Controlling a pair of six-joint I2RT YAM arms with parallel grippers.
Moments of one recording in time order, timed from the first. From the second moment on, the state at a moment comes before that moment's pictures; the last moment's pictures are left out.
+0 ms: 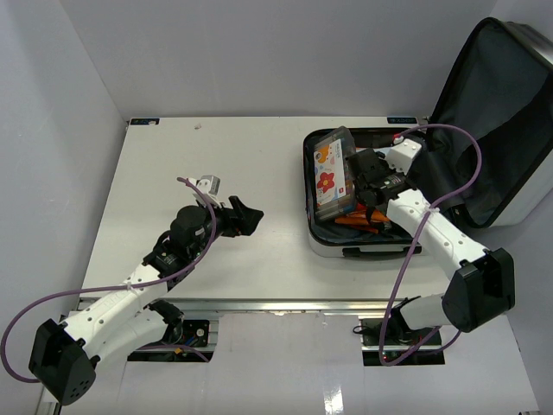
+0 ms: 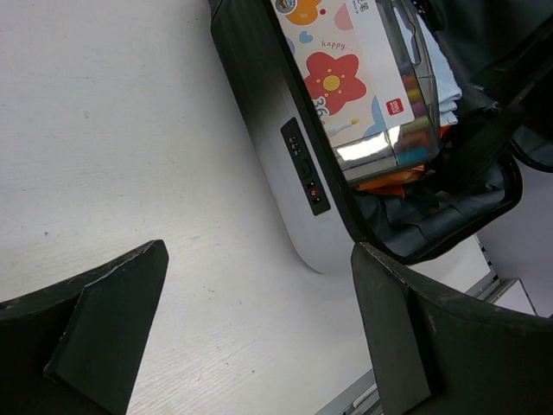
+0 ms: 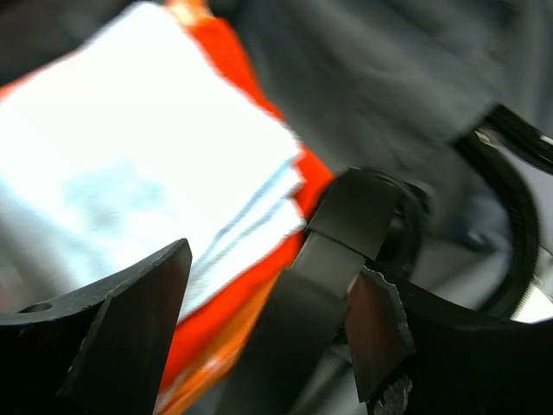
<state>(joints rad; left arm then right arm) -0.64 0.86 0.54 0.11 -0.03 -0.58 0.49 1.37 1.15 -0.70 0.99 0.74</state>
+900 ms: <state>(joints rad) -0.65 0.85 0.54 0.11 -0.03 -0.57 0.45 1.52 1.17 -0.60 0.95 0.66</state>
